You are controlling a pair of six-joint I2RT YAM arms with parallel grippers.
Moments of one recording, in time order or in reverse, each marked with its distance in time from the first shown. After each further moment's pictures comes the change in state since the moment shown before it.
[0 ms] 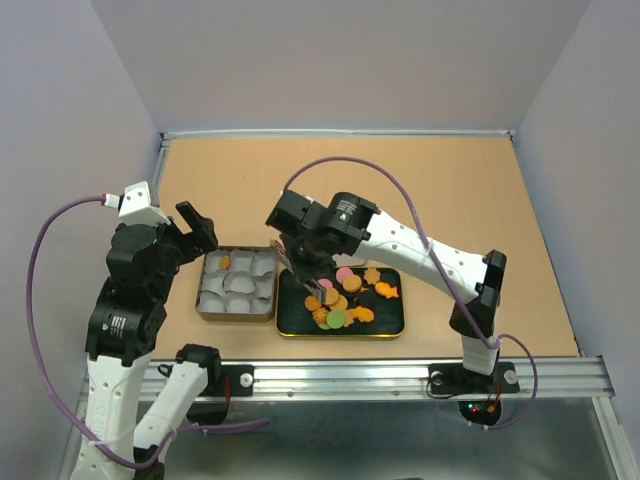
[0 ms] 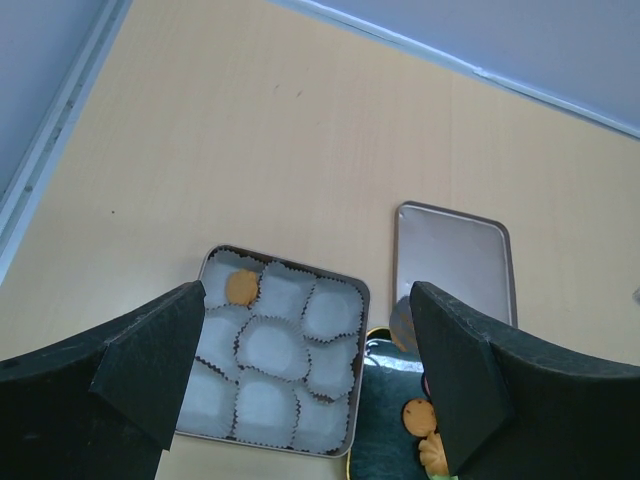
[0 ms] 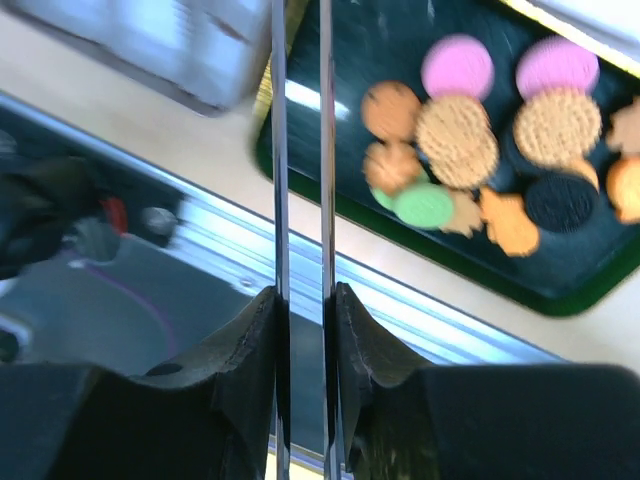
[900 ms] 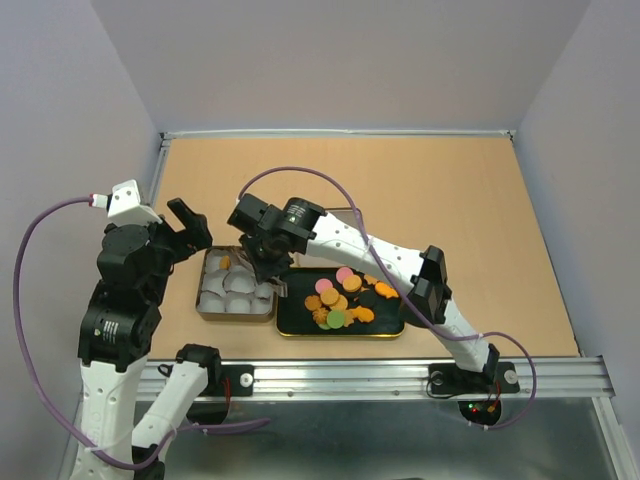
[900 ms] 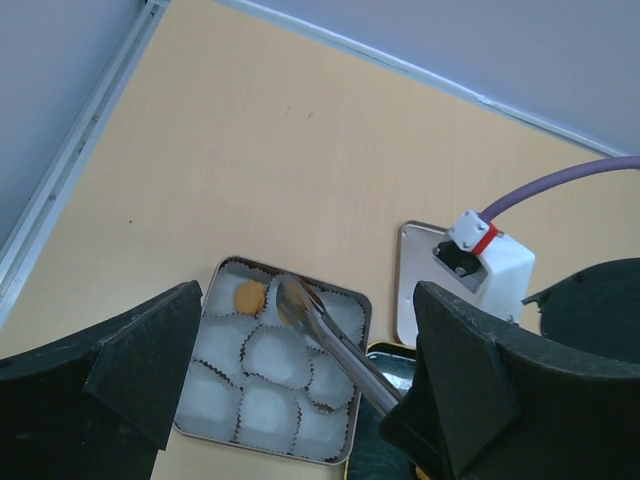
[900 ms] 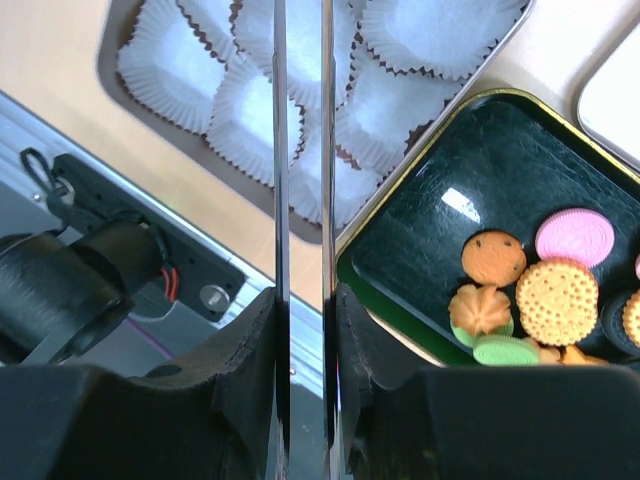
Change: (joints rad) left arm 0.000 0.010 0.066 -0.028 -0.043 -0.009; right arm 0.000 0.349 0.363 0.104 -0.085 -0.122
